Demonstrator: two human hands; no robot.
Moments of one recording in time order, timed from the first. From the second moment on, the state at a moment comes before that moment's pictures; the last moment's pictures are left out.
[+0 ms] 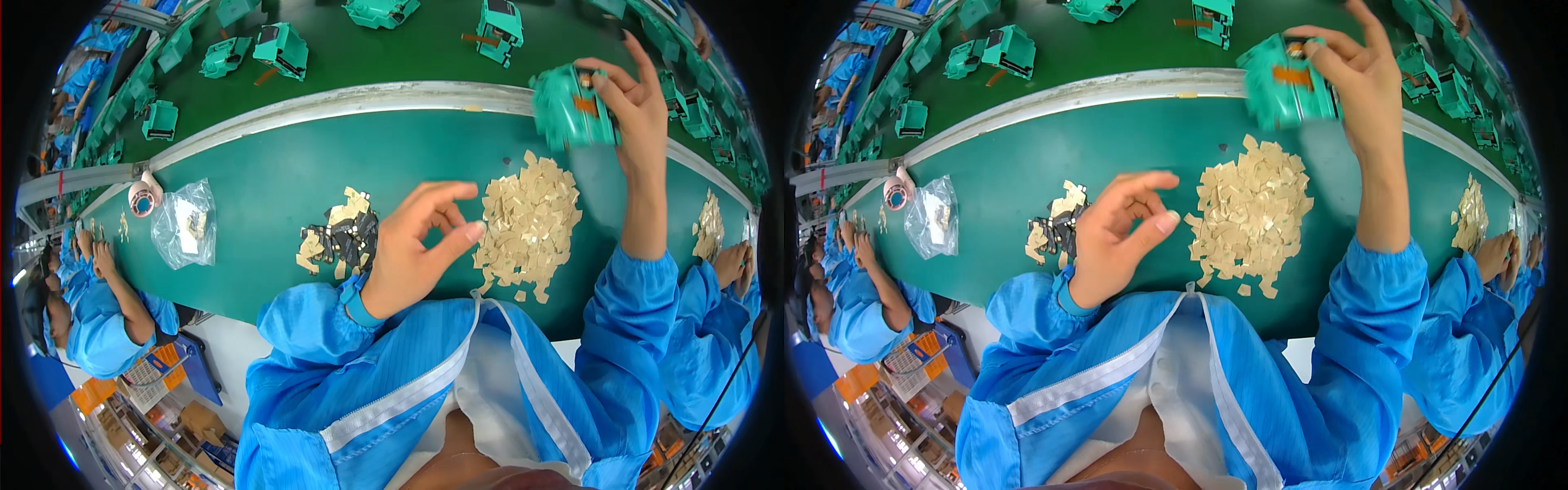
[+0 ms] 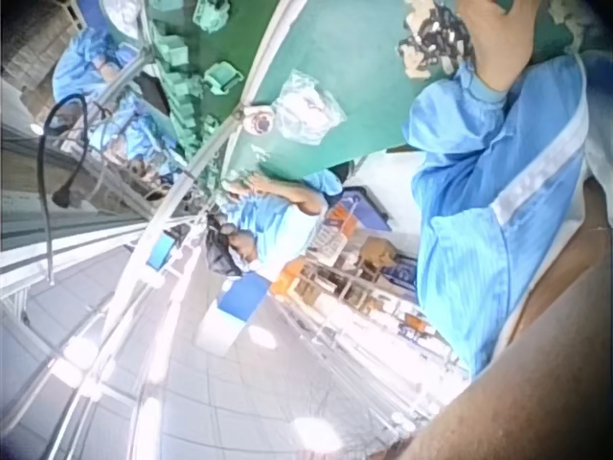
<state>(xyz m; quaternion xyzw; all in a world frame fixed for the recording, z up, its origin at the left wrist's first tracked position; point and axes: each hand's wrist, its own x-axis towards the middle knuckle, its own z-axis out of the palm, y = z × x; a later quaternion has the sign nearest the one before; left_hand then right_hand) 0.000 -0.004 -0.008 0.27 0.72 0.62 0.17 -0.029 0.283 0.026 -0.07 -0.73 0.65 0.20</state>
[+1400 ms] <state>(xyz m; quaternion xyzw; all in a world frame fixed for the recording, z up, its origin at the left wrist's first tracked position) -0.001 -0.005 -0.003 0.06 0.51 0.82 0.26 0.046 0.162 0.030 -0.19 -0.63 0.75 0.05</state>
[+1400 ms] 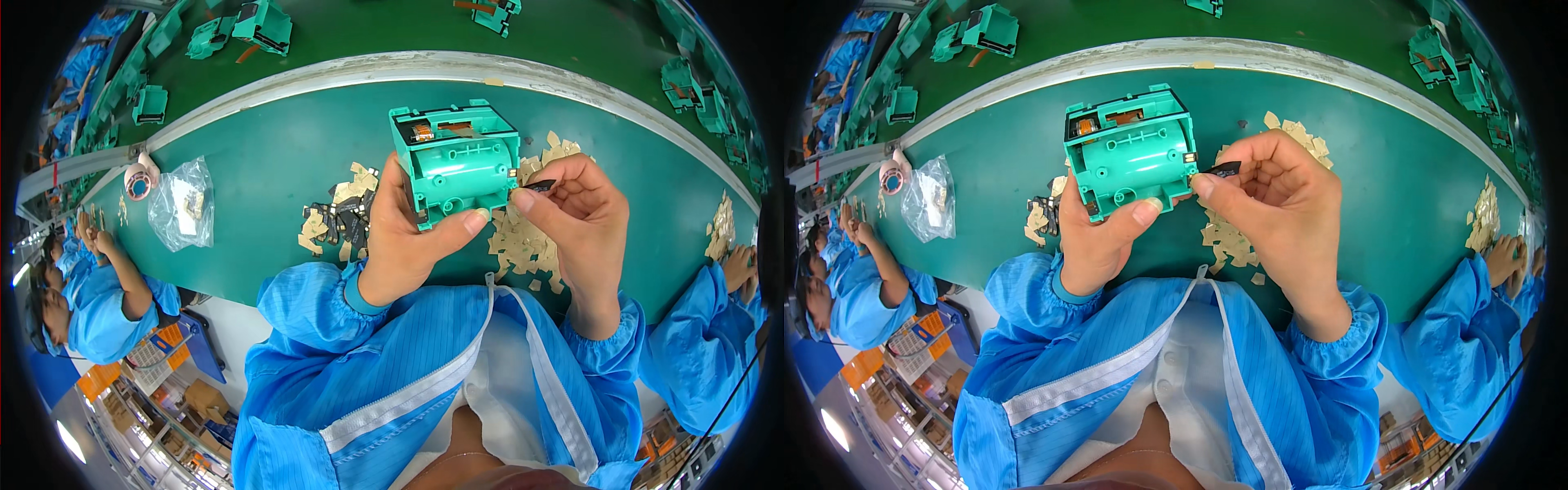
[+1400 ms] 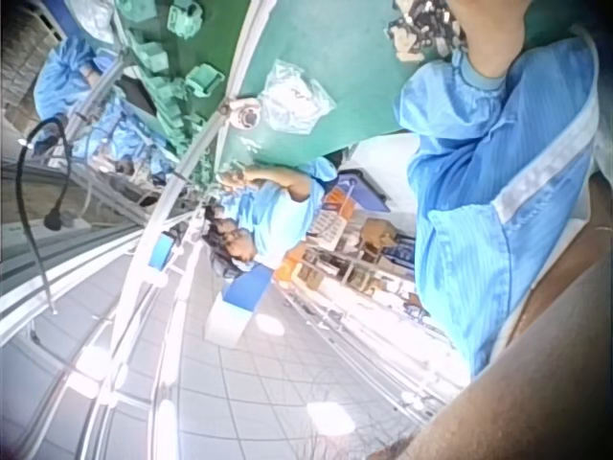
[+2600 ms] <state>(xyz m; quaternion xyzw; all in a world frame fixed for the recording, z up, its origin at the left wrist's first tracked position) 0.000 -0.011 -0.018 -0.07 0.11 0.88 0.46 0.050 0.149 0.025 -0.12 -0.61 0.77 0.12</state>
